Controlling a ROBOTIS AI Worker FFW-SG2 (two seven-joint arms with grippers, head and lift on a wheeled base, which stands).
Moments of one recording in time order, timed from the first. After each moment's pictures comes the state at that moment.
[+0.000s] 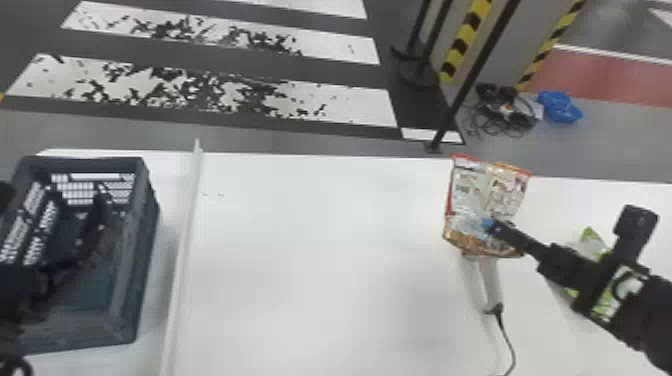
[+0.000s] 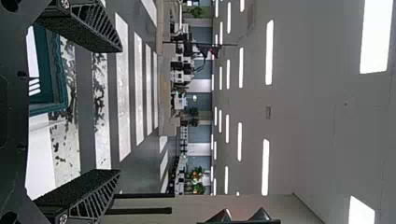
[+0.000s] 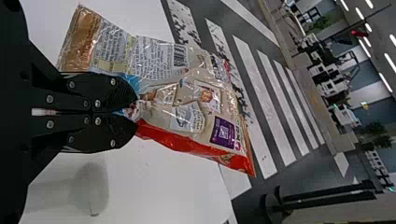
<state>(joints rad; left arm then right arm) 0.59 0.28 0.01 -1.94 0.23 -0.35 -0.03 0.22 -0.33 -0.58 -1.72 -0.48 0.79 0.54</state>
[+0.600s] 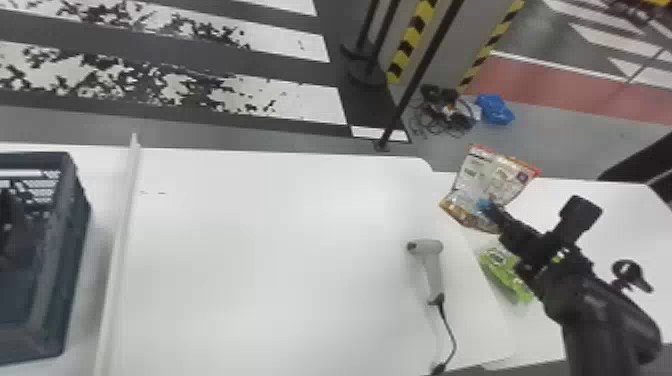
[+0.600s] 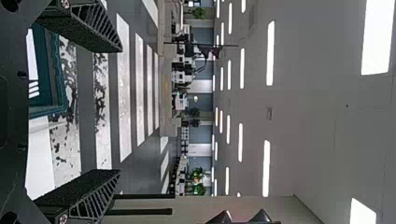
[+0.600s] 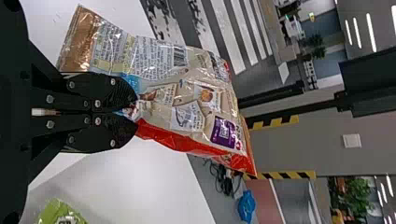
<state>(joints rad) 0.59 0.29 0.02 -1.96 0.25 -0.33 -0.03 0.01 -0.38 -0.57 -1.29 -0.42 0.40 0.23</state>
